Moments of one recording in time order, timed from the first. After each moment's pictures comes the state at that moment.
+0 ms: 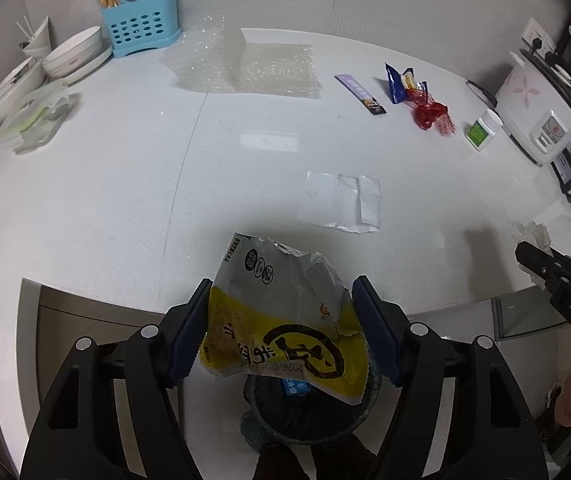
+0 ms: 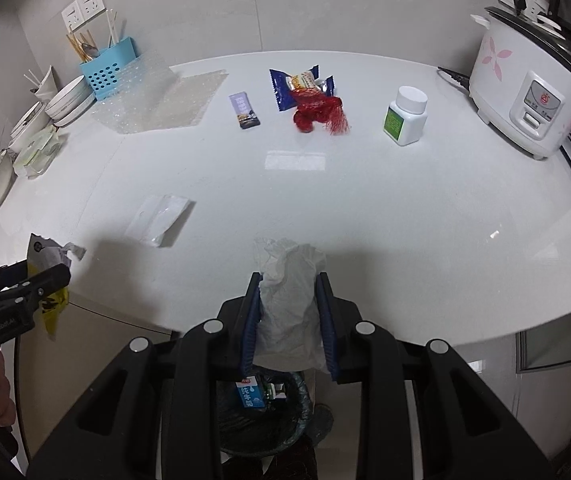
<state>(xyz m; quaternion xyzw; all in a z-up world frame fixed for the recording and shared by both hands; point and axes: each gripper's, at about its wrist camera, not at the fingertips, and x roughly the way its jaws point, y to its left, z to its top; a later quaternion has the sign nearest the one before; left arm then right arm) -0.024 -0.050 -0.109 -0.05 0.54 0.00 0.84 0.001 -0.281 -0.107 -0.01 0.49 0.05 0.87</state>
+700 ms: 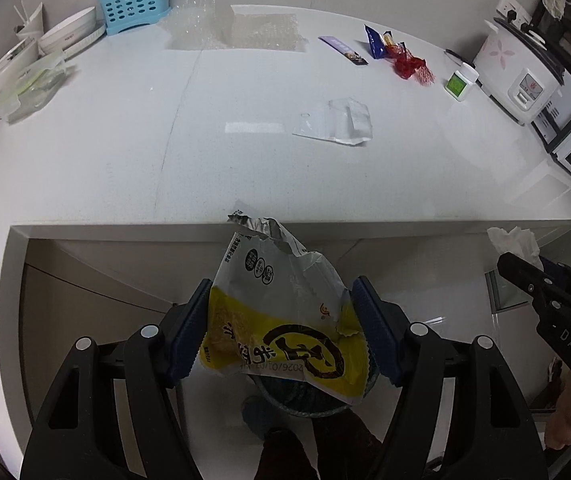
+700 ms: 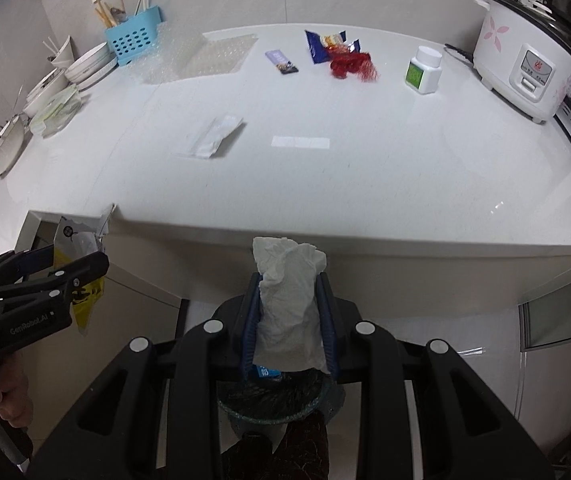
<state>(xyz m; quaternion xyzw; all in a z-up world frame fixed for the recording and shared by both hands) -0.093 -0.042 -0.142 -0.05 0.54 -0.04 0.84 -0.082 -0.237 -0.138 -0.02 0.51 0.05 0.86</state>
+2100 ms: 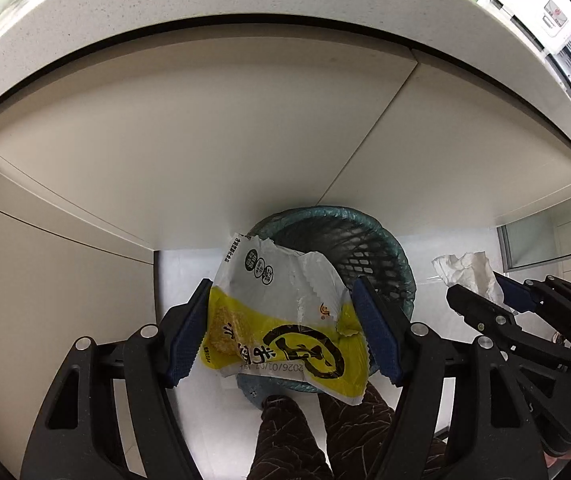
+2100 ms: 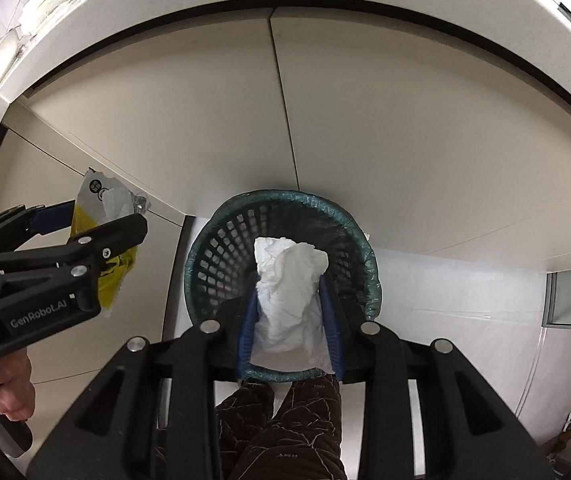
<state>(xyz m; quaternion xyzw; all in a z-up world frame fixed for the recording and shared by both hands) -0.108 -0.074 -0.286 -0.04 0.62 -0.04 0.78 -0.105 -0.220 -0.307 -0.03 0.61 0.10 0.79</state>
